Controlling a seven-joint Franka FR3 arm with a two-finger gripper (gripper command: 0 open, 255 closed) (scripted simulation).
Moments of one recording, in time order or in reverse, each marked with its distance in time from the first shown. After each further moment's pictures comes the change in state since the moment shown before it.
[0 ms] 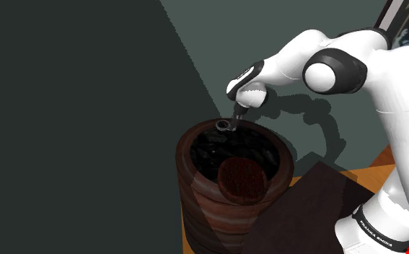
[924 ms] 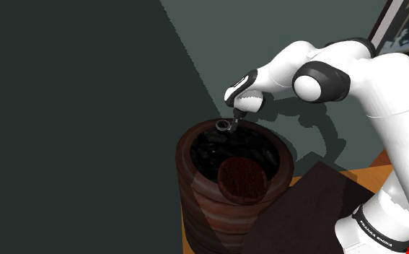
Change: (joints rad) arm 0.010 0.100 -0.022 0.068 -0.024 0.027 0.072
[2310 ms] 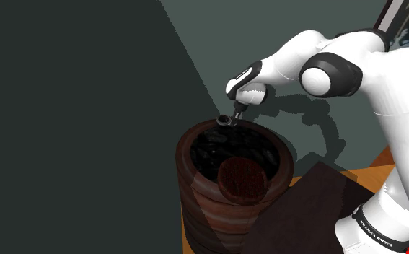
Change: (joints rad) arm 0.035 -0.080 -0.048 -0.031 -0.049 -0.052 0.043
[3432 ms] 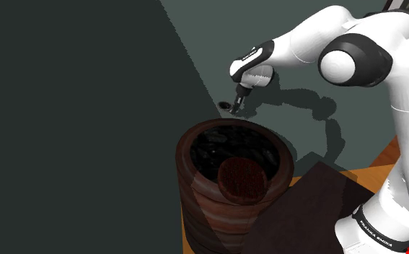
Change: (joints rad) arm 0.067 -0.153 -0.098 -0.019 -0.120 -0.127 0.098
